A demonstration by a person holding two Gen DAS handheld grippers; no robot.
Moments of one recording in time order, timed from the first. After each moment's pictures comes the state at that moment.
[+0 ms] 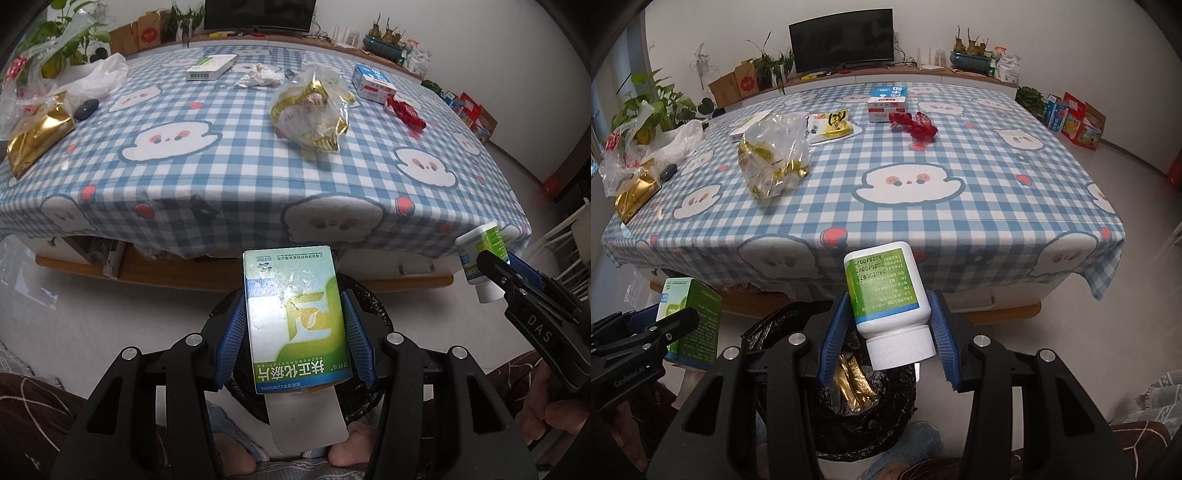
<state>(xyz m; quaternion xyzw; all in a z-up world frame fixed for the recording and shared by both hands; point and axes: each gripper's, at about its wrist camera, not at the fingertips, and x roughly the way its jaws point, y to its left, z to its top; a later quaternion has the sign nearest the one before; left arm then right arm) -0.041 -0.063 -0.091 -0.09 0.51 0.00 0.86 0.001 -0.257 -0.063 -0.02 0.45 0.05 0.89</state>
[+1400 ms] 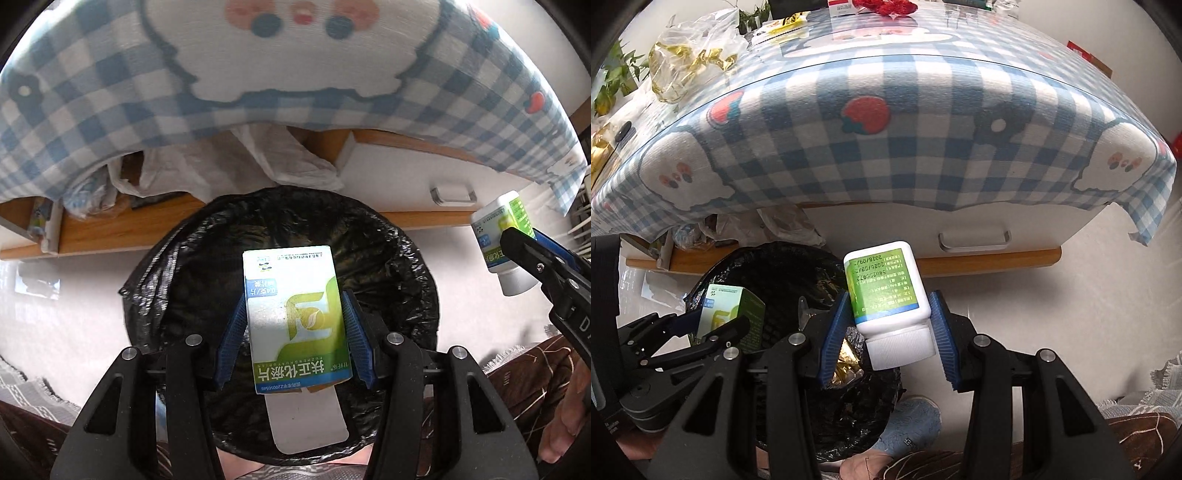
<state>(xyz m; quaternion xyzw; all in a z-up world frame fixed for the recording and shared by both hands) 0.008 -0.112 -0.254 -0.06 0.60 -0.04 0.80 0.032 -0.289 -0.193 0.00 0.54 0.04 0.84</state>
